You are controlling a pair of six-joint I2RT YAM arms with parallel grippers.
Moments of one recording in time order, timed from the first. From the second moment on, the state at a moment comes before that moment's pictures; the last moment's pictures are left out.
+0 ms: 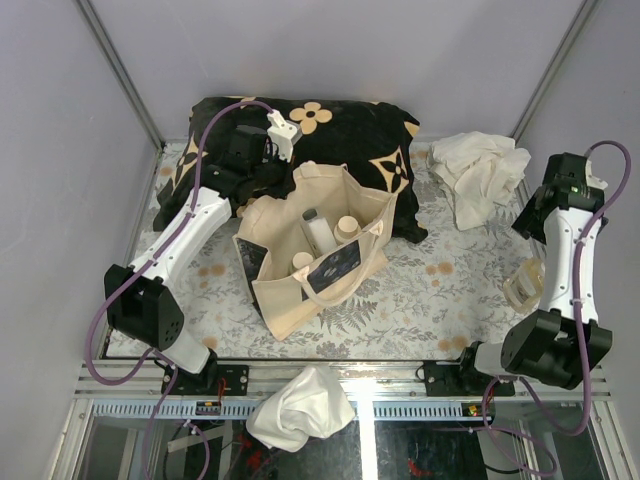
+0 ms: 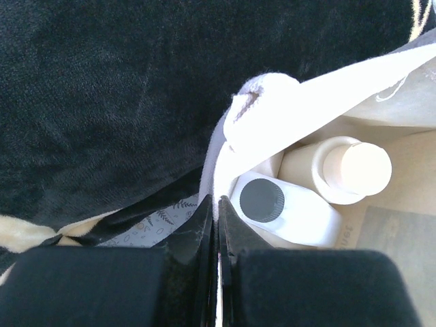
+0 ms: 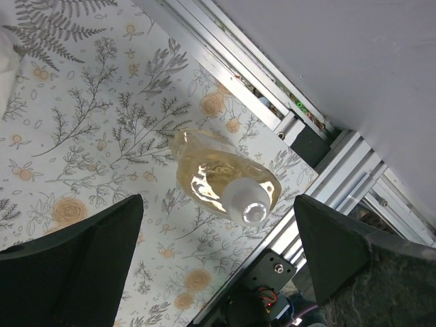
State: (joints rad) left arm -0.37 1.57 1.48 -0.54 0.26 0.02; right arm -0.33 1.35 1.40 -1.15 0.45 0.34
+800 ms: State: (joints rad) left arm -0.37 1.59 1.48 -0.53 0.27 0.02; right arm -0.43 1.34 1.12 -0.97 0.38 0.32
